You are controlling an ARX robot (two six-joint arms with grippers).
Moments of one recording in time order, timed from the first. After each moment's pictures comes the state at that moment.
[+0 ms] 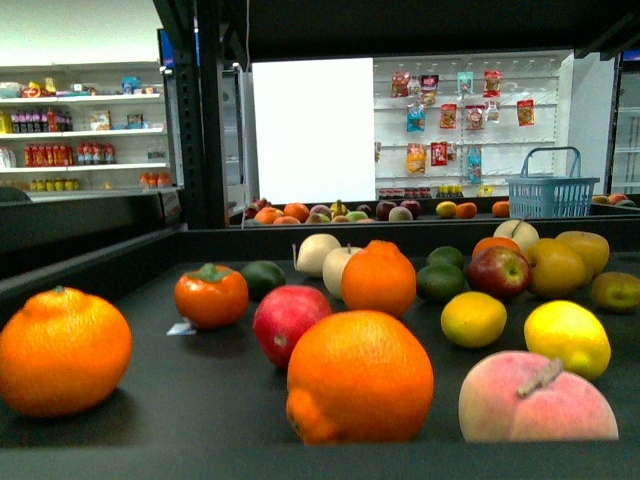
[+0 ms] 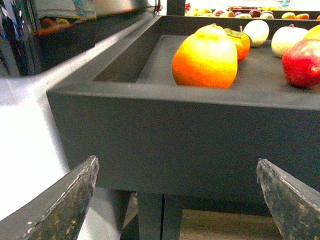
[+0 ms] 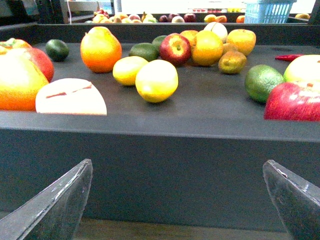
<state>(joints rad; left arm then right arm) 0.00 0.00 0.01 -0.01 0.00 0.00 0.00 0.00 0.01 0.00 0.00 0.00</state>
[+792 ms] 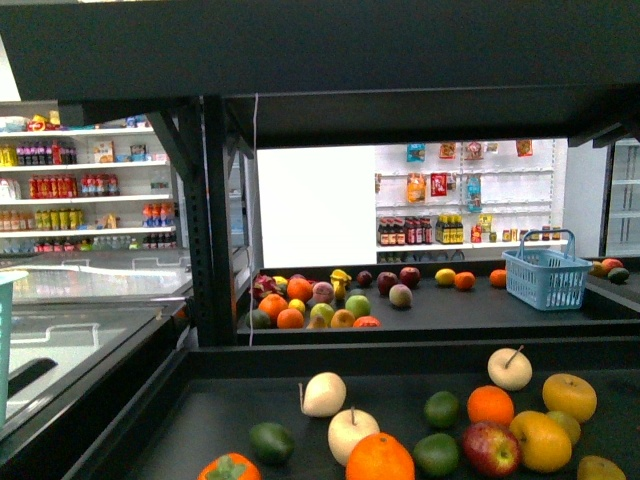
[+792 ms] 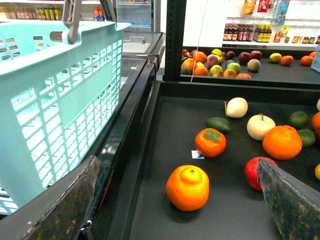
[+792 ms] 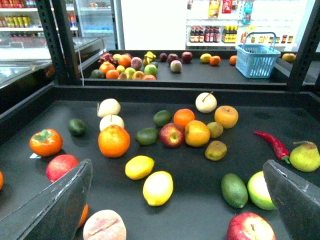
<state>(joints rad) 0.00 0.00 0.01 -0.01 0.00 0.00 0.00 0.00 0.01 0.00 0.00 0.00</state>
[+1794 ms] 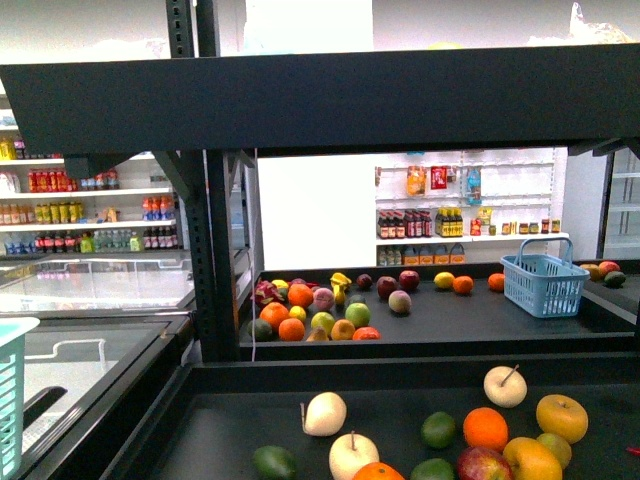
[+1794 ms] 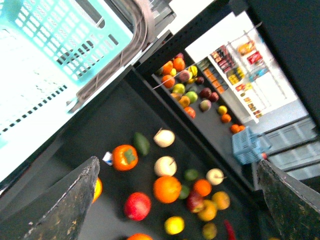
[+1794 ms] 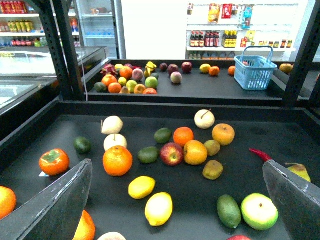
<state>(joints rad) 0.46 0.73 0.54 0.00 0.49 -0.75 0.00 0.00 0.01 0.00 0.00 0.00</state>
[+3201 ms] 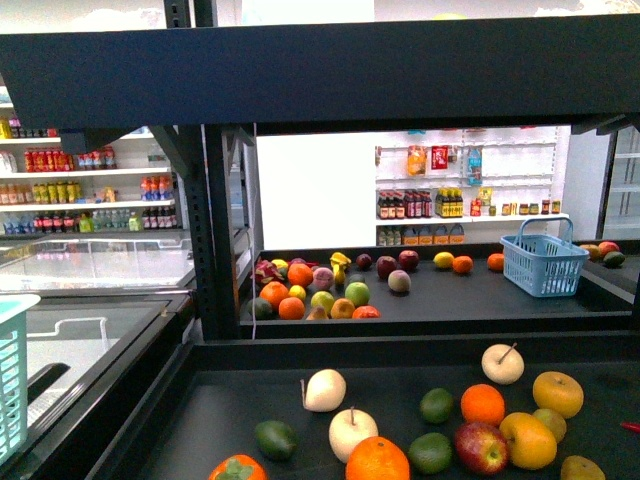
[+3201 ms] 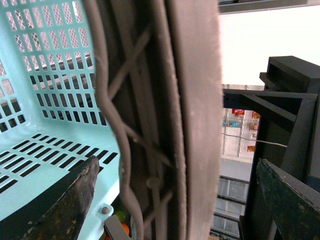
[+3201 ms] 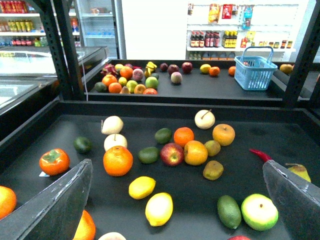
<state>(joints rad) 0.55 1.84 1.39 0.09 0.55 -1.23 0.00 0.00 0.01 0.00 0.00 0.00</state>
